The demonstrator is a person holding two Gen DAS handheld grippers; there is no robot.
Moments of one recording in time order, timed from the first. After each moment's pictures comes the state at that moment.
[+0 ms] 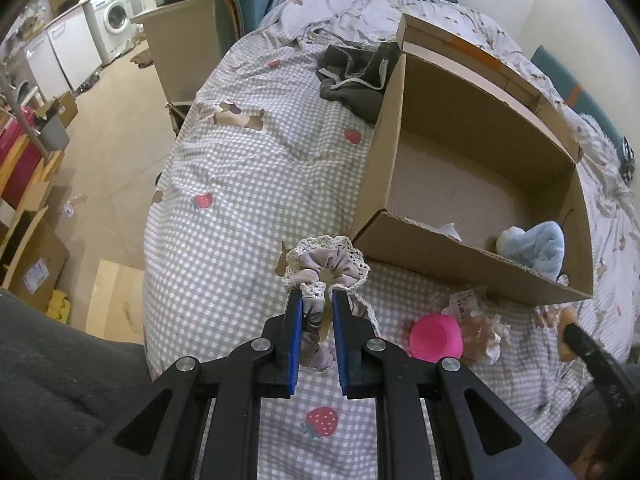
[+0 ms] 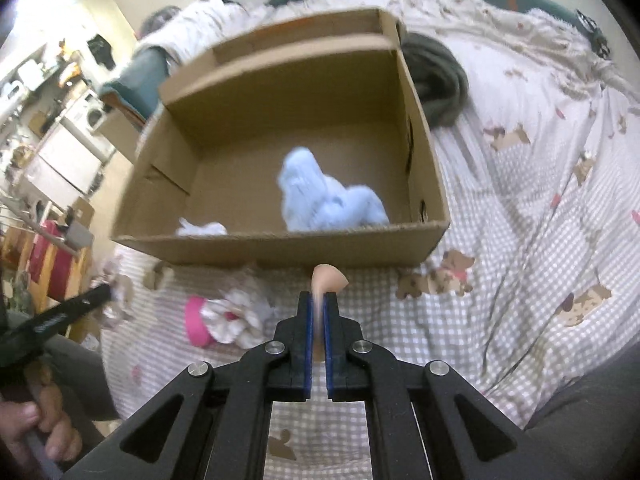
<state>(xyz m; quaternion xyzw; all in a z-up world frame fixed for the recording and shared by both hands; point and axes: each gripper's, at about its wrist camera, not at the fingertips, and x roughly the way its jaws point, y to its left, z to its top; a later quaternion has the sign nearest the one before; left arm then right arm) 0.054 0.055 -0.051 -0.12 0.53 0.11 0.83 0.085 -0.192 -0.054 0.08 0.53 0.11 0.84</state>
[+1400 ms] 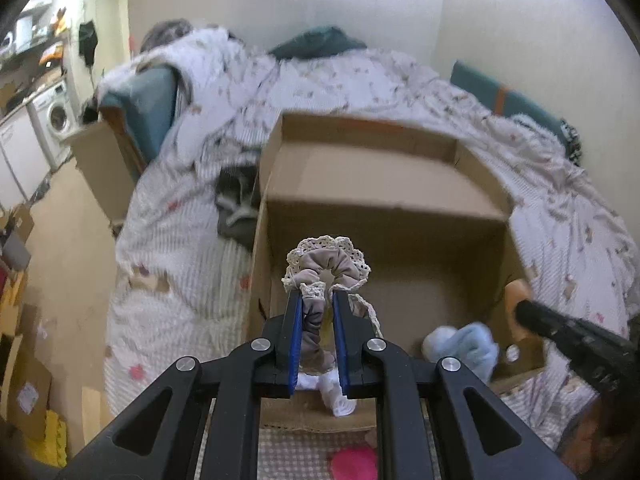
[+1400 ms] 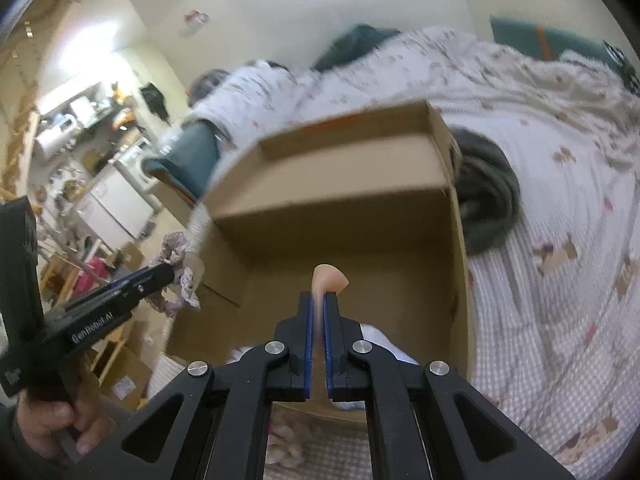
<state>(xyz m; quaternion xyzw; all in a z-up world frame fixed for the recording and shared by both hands) 0.150 -0.007 -0.001 -0.04 0.43 0.01 0.90 0.156 -0.218 -0.010 0.13 0.43 0.19 0.88</state>
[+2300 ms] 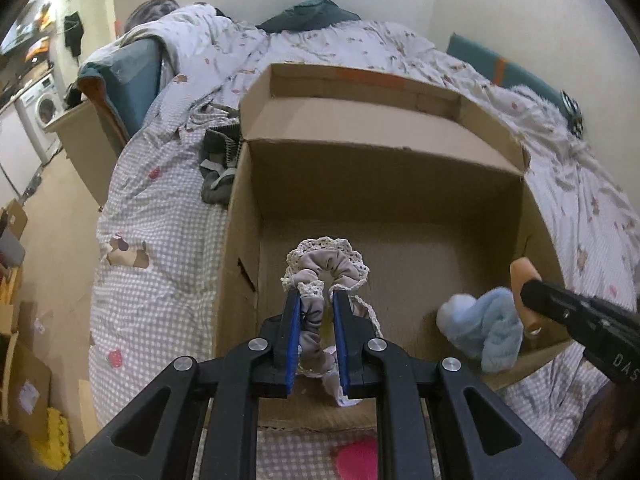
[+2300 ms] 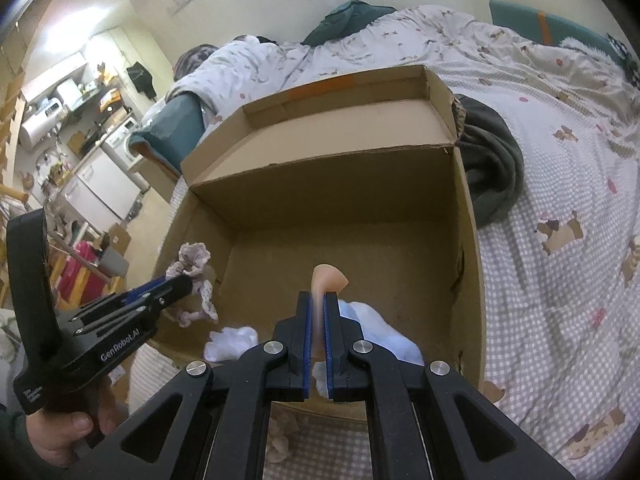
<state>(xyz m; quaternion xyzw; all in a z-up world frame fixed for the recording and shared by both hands) 0.157 -0.014 -0.039 -0.02 0.46 -0.01 0.89 0.162 -0.204 -0.035 0.10 0.46 0.18 0.86</state>
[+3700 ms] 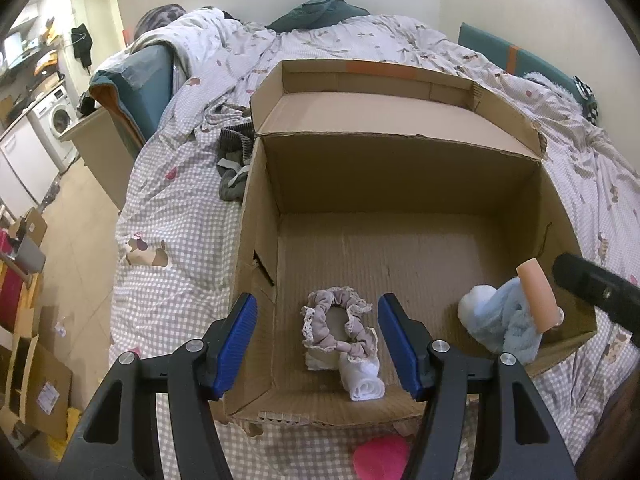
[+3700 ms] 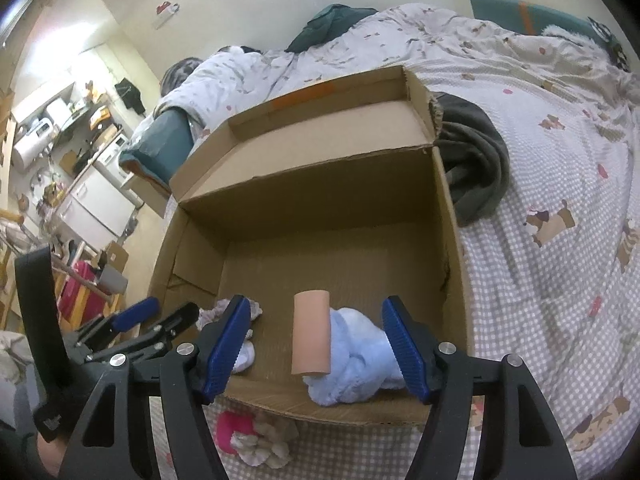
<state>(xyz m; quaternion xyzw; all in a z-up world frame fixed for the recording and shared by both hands) 0.153 -0.016 -0.042 0.01 0.46 0.02 0.89 0.165 -0.220 -0.033 0.14 0.46 0.16 0.86</state>
